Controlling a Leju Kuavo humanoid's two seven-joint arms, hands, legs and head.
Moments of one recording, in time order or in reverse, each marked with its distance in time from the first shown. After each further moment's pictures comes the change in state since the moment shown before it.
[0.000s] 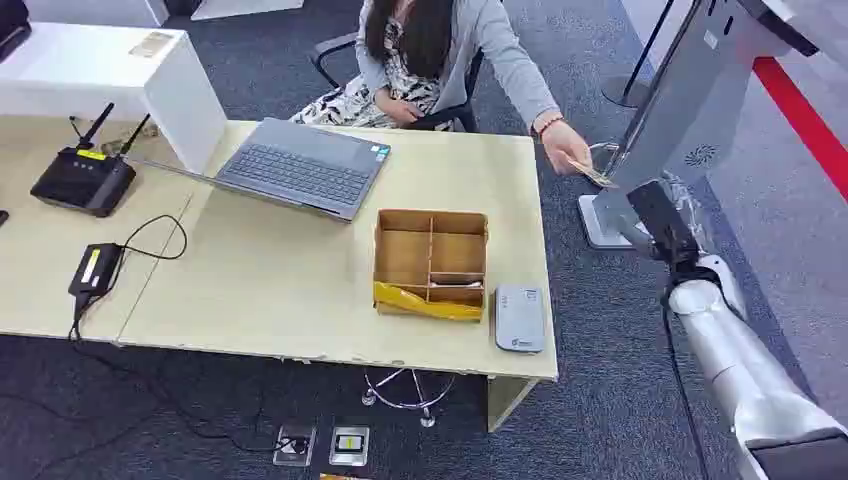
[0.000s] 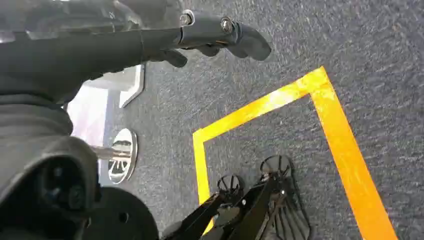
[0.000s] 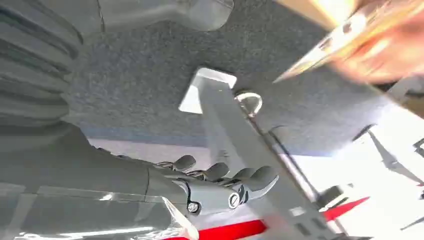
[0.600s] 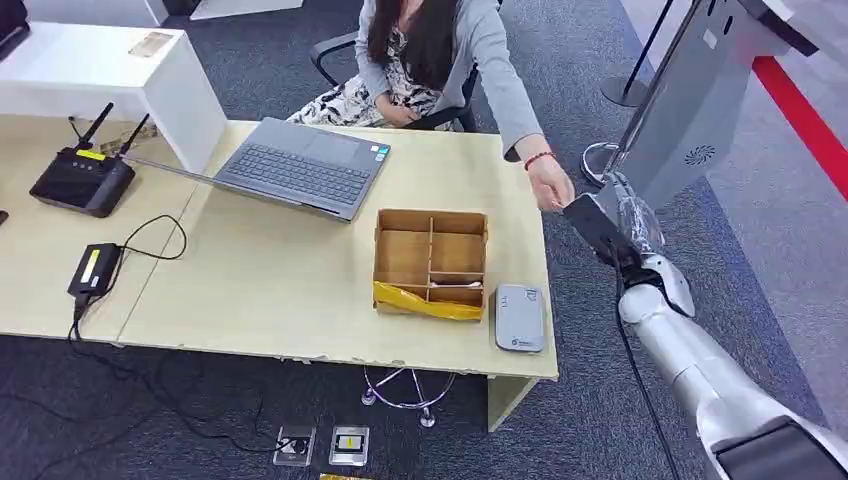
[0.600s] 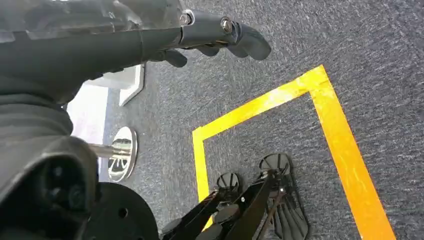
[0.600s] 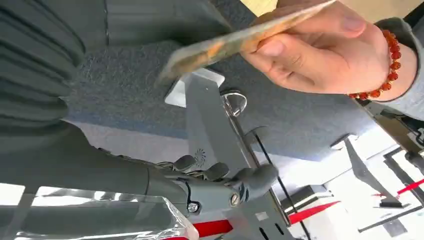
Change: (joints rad) left arm -0.004 0.005 0.000 0.000 0.008 0.000 -0.001; right arm -0.006 0.059 0.191 0.000 0.000 -0.111 0.028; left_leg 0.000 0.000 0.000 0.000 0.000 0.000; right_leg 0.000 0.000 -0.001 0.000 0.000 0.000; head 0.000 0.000
